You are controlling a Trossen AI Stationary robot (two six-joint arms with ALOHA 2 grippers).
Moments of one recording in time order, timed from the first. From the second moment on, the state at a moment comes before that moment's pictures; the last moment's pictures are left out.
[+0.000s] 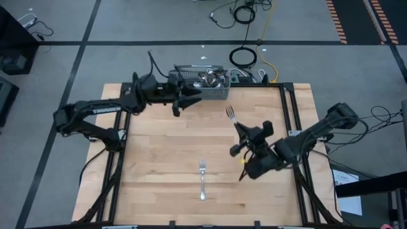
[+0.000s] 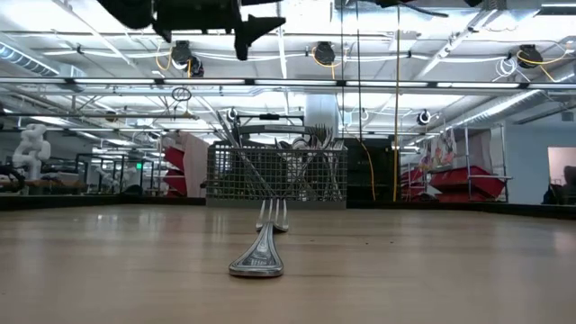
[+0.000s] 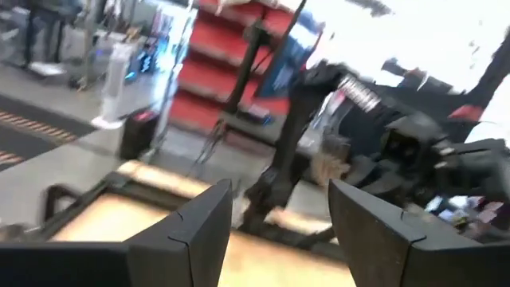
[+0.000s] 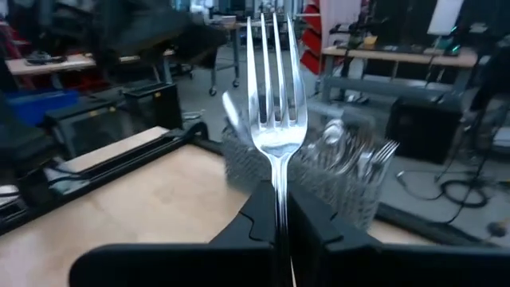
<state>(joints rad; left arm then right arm) 0.41 1.30 0.92 0.45 0.45 -0.34 0.51 1.44 1.18 -0.66 1.37 0.98</state>
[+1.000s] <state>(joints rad) 0.26 1.61 0.93 1.03 0.30 -0.49 0.16 1.47 1.18 0.05 0.94 0.17</state>
